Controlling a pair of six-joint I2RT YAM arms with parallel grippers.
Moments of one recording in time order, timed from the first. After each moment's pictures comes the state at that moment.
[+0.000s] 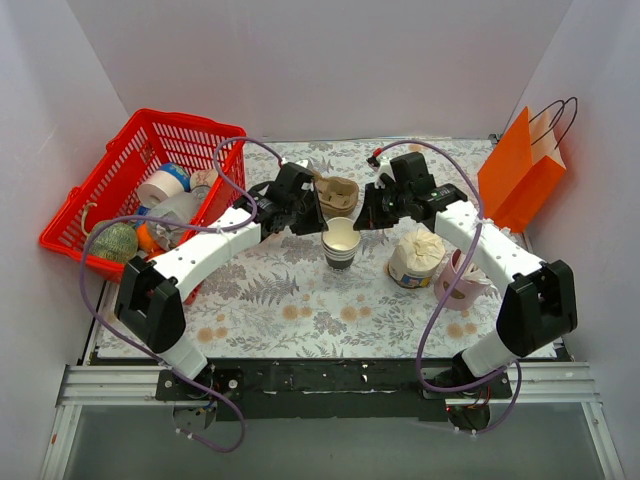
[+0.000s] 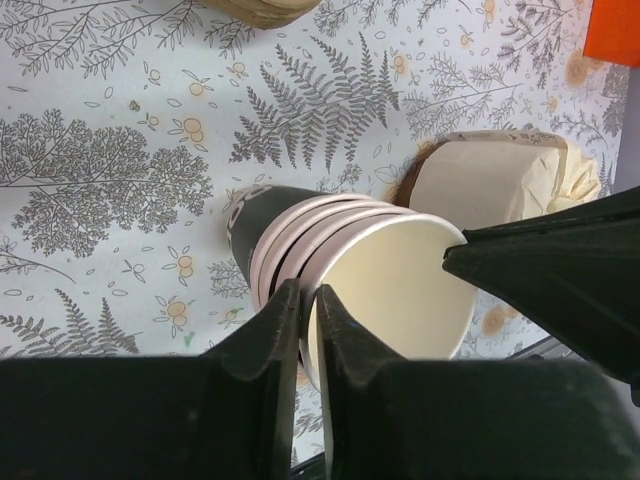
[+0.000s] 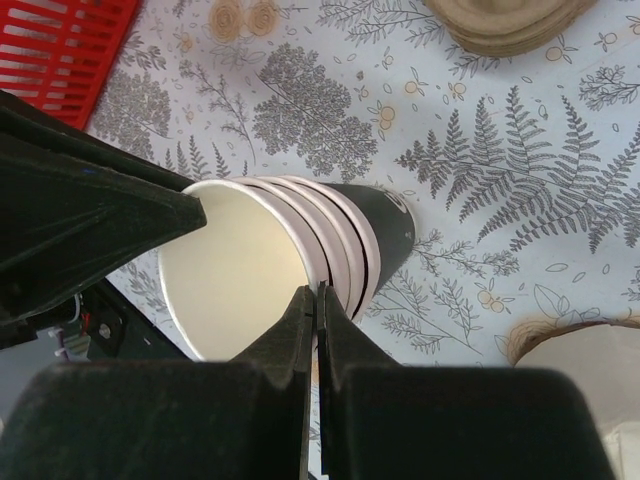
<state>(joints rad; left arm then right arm) -0.68 1.60 1.37 -0.53 0.02 -0.73 0.49 1.53 1.28 -0.54 -0.41 0.33</state>
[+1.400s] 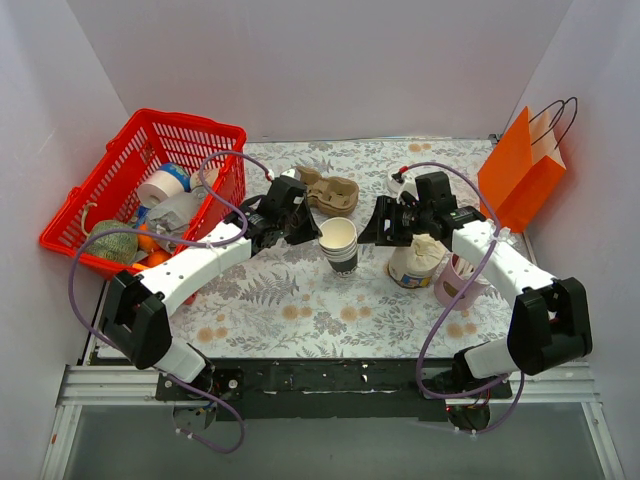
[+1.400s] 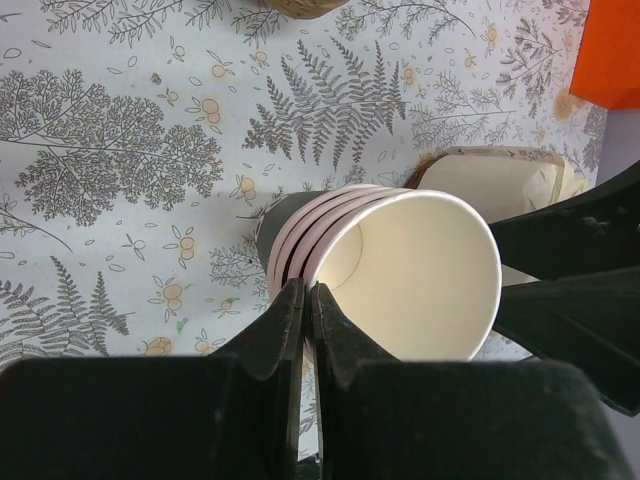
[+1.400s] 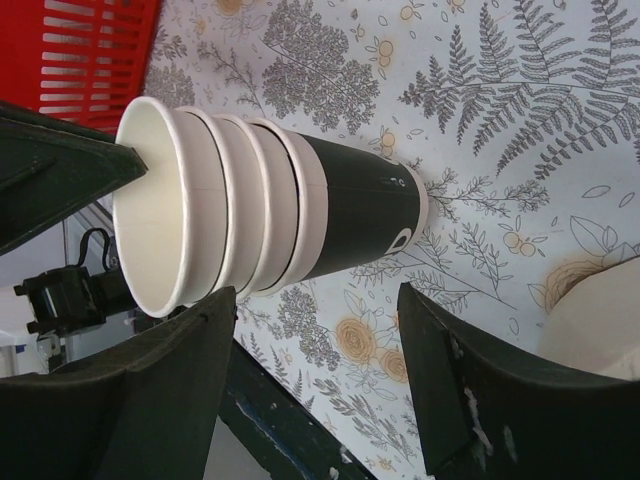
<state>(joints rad) -0.69 1.49 1.22 -0.47 -0.05 -0.84 0.36 1.40 1.02 -0.42 -0.57 0.45</state>
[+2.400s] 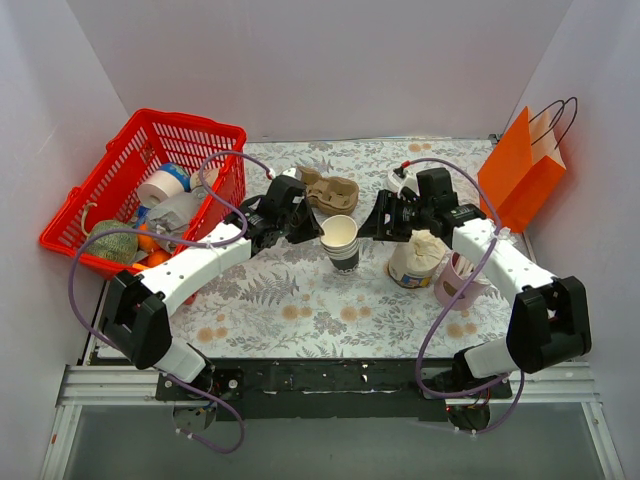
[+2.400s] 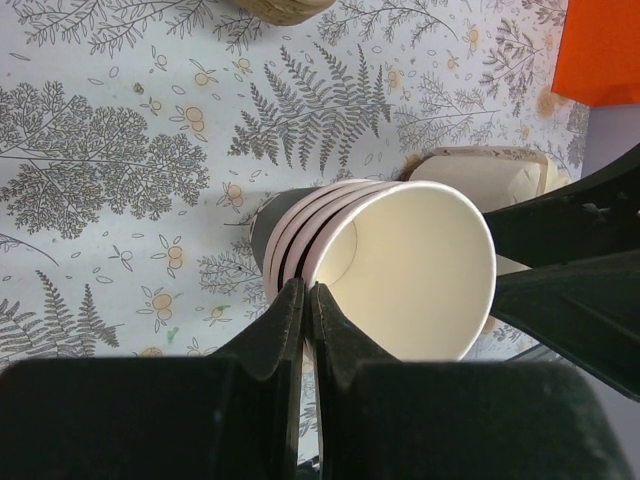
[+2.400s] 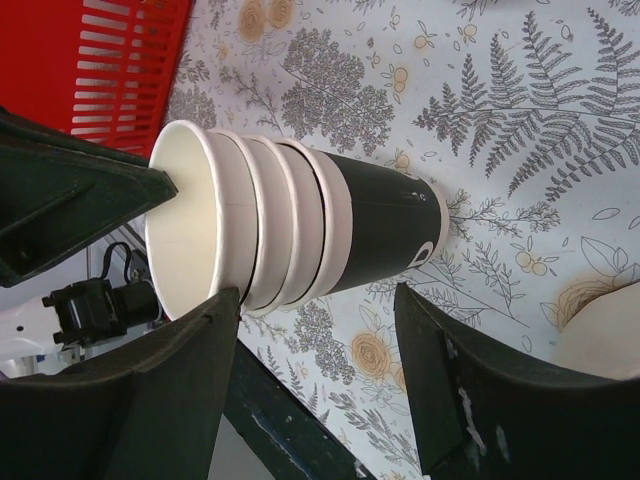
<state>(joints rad) -0.69 1.49 1.22 -0.43 -0.02 -0.83 0.36 1.41 1.04 -0.38 -0.59 0.50</state>
